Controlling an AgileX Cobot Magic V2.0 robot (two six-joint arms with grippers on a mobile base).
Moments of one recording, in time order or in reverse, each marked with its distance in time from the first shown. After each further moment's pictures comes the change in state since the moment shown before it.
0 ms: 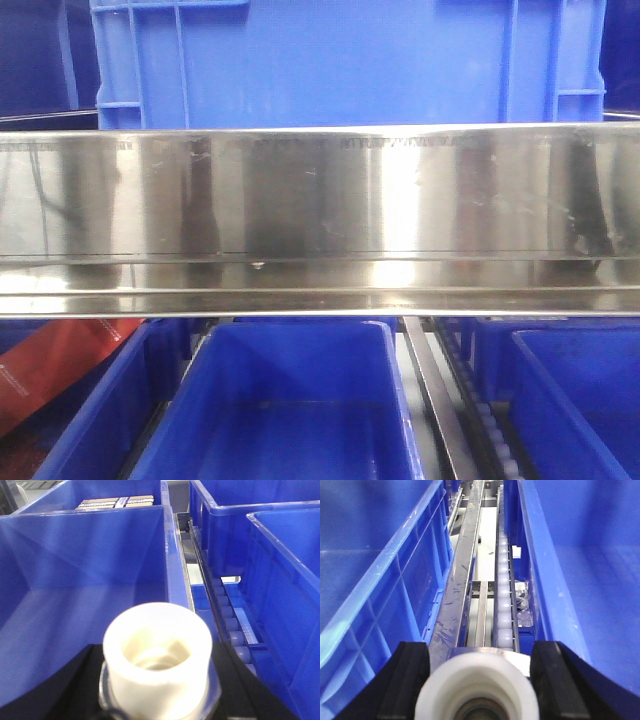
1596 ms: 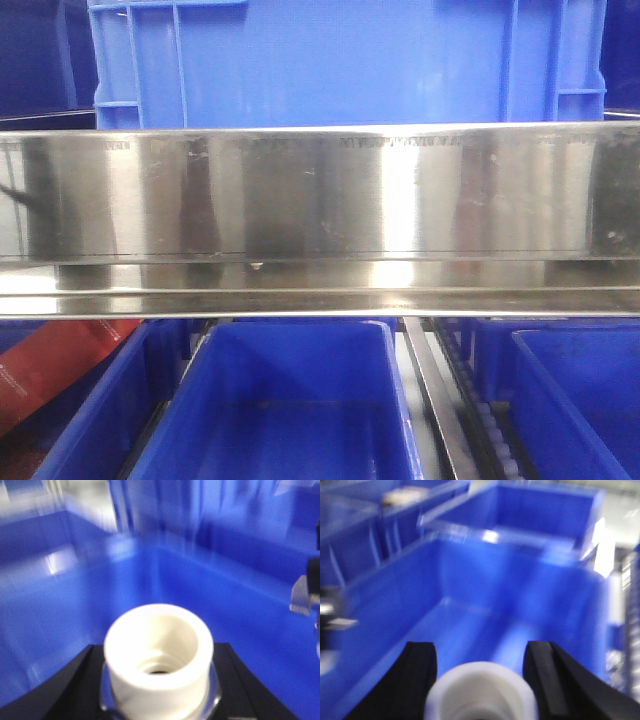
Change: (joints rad) left arm -0.585 0.605 -0.593 -0.041 -0.004 0.000; right arm 0.384 0.535 -0.658 -0.015 0.081 0.002
